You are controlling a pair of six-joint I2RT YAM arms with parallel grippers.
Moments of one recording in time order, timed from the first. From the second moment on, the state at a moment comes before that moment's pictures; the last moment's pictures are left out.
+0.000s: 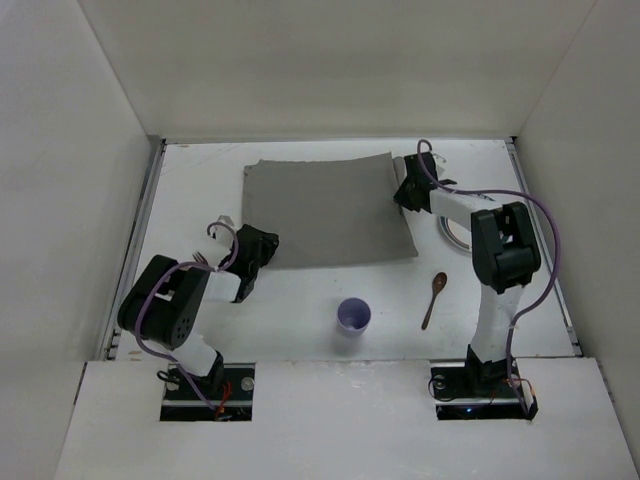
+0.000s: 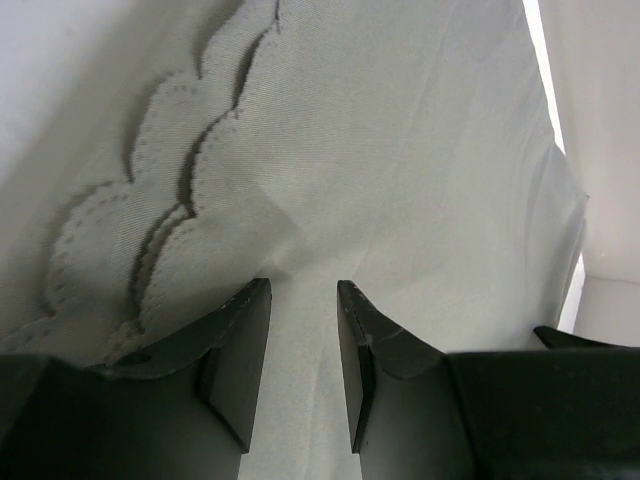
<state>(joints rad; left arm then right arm) -0.36 1.60 0.44 0.61 -0.28 -1.18 0.25 2.01 1.39 -0.19 0.20 0.73</state>
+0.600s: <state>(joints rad) -0.43 1.52 0.41 0.54 -0.36 -1.17 0.24 1.87 1.20 -0.16 0.22 0.73</state>
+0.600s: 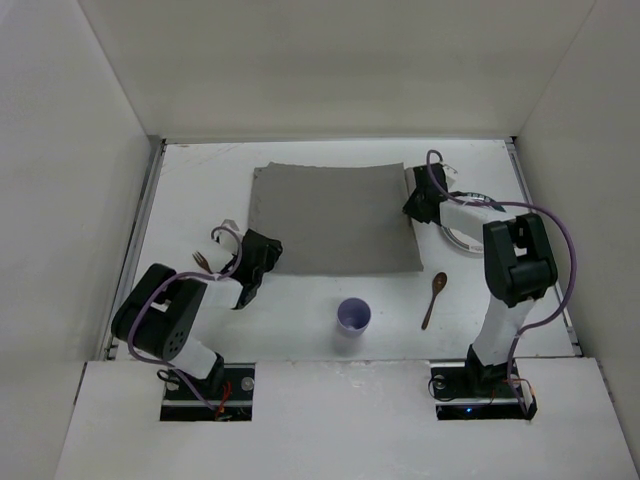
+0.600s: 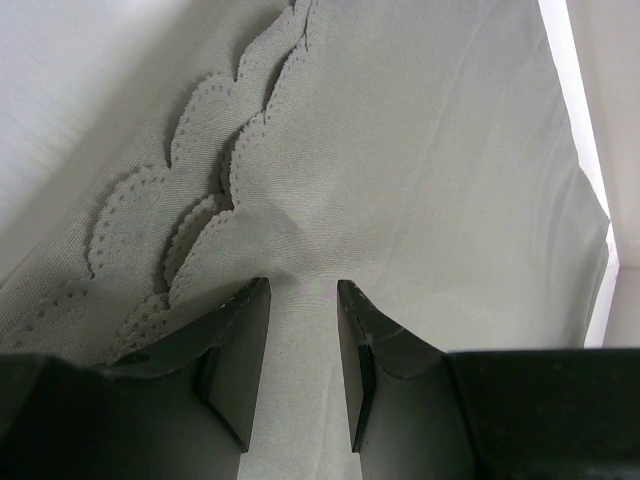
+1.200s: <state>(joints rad) -0.54 1.20 0.44 0.37 -0.49 -0.91 0.21 1.51 1.00 -0.07 0.35 0.77</state>
